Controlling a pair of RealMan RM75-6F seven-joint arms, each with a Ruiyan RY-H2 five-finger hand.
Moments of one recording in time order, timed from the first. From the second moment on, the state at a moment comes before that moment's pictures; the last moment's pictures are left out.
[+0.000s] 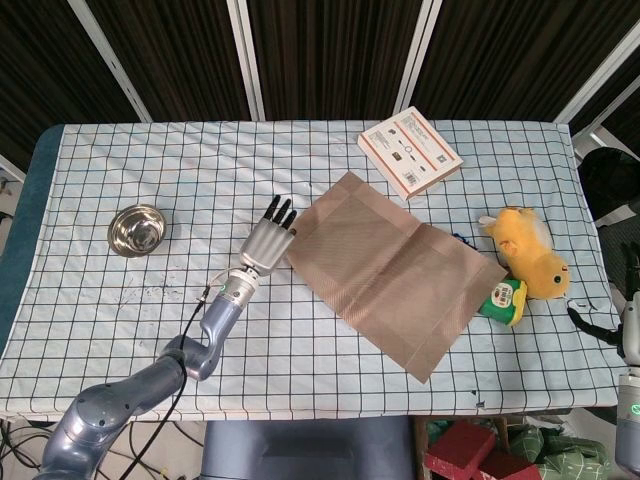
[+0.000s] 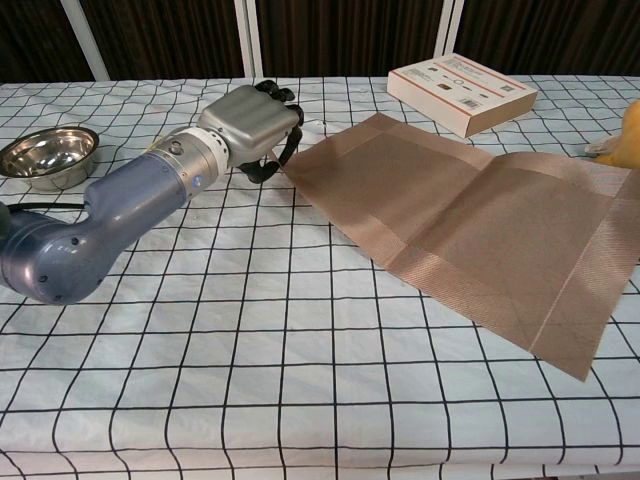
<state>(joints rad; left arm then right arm) -1.04 -2.05 -0.22 -0.60 1.27 0.91 0.46 0.12 -1.16 0.28 -1.59 -1.20 1.44 0.12</state>
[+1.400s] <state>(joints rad) -0.72 -1.42 0.12 -1.60 1.51 1.04 0.62 0.12 -1.16 0.28 -1.59 -1.21 1.45 0.12</state>
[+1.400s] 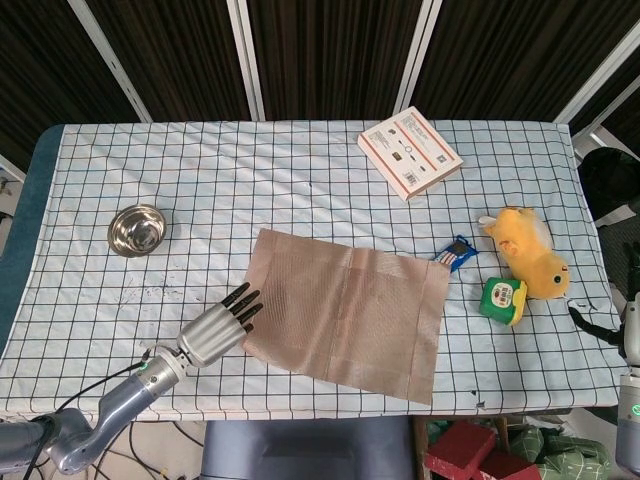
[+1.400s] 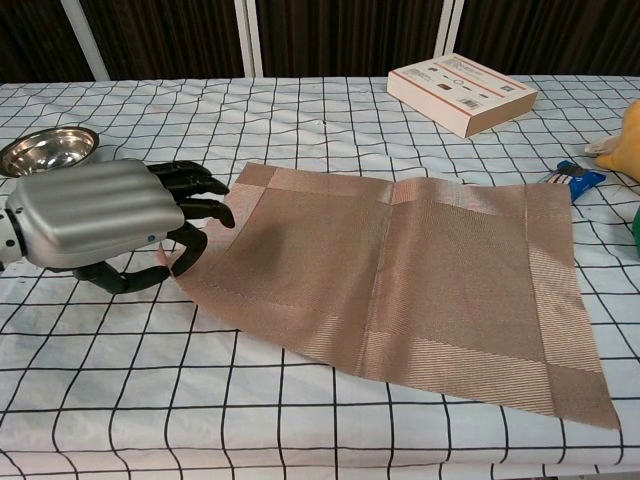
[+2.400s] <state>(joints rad) -0.71 -1.30 0.19 -1.78 1.64 0.95 0.54 0.11 -1.16 0.28 -1.59 -1.21 1.45 0.11</state>
